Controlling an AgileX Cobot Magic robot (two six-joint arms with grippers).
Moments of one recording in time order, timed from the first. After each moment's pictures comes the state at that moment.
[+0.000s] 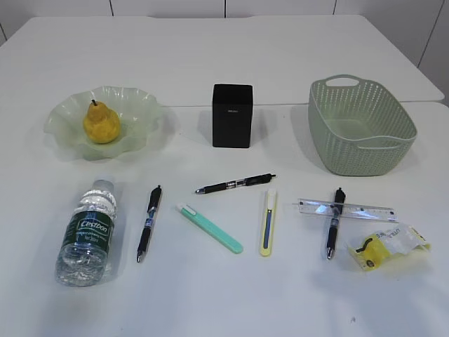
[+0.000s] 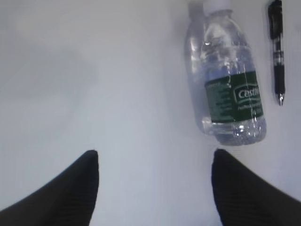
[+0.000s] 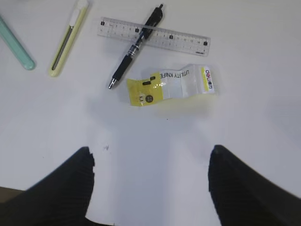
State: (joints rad) left arm -0.12 1.34 -1.12 0.03 1.09 -0.07; right arm 0.05 0.97 -0.79 0.14 0.94 -0.10
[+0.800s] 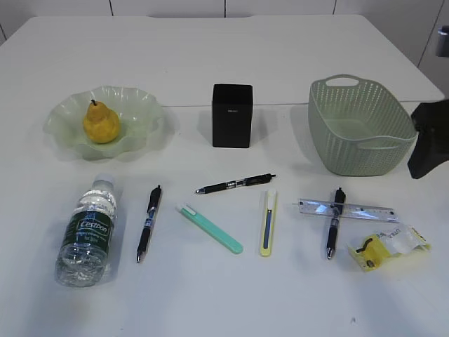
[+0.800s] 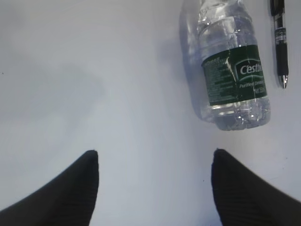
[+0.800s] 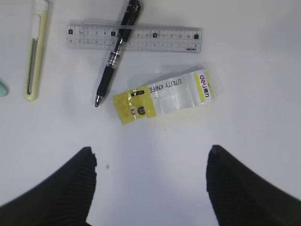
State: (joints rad) left arm -0.12 1.22 -0.90 0.00 0.96 -0.07; right arm 0.05 1.44 -1.16 0.08 1.13 0.08
